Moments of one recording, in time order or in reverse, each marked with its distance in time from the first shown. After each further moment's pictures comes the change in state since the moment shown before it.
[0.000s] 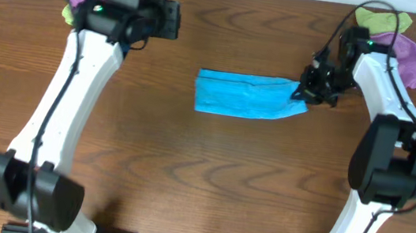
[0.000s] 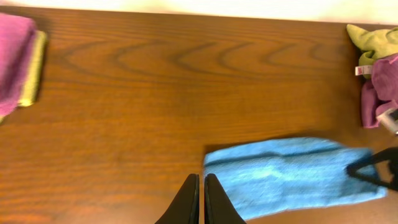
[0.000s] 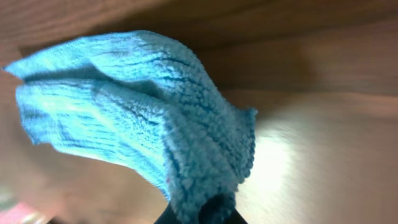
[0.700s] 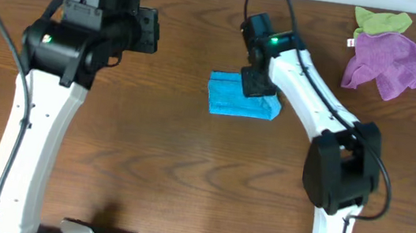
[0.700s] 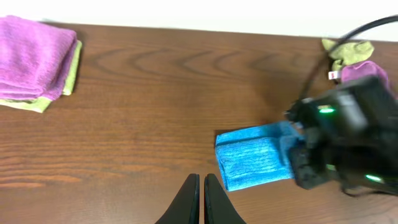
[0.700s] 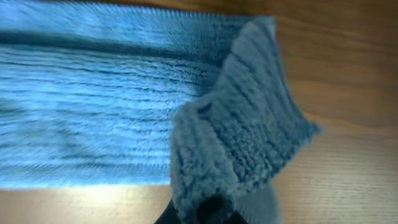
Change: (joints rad) left arm 0.016 -0.234 0.000 -0.151 -0.011 0.000; right arm 0.446 0.018 0.071 0.018 0.591 0.042
